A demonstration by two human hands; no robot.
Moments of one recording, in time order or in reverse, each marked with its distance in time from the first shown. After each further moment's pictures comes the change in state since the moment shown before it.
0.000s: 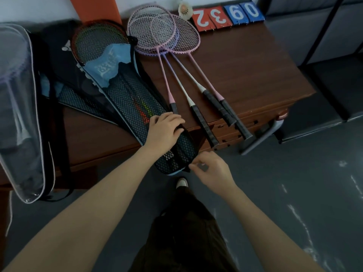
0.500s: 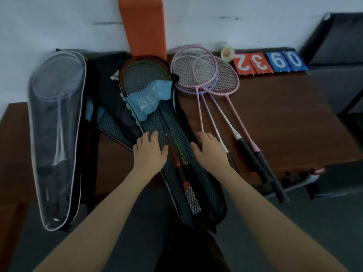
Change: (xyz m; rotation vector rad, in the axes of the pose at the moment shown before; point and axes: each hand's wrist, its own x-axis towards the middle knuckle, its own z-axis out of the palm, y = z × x) left_hand 0.014 -0.096 -0.060 0.030 -0.008 -0.602; right_hand 0.201 -0.048 0.023 -0.185 -0.089 -0.054
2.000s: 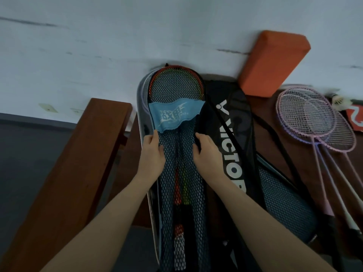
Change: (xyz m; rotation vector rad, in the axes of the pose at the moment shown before) left_hand 0.083 -0.325 -0.121 -0.438 0.243 -0.136; right_hand 0.146 -0.311 0.194 0.138 0.093 -0.162
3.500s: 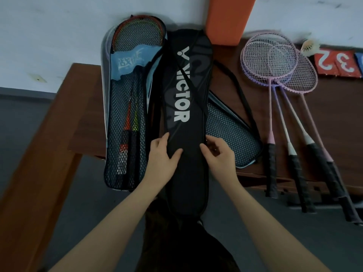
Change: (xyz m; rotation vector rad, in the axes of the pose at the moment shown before) left_hand -0.213 0.123 0.108 -0.131 -0.109 -0.162; right_hand -0.196 0.136 -0.126 0.443 0.020 0.189
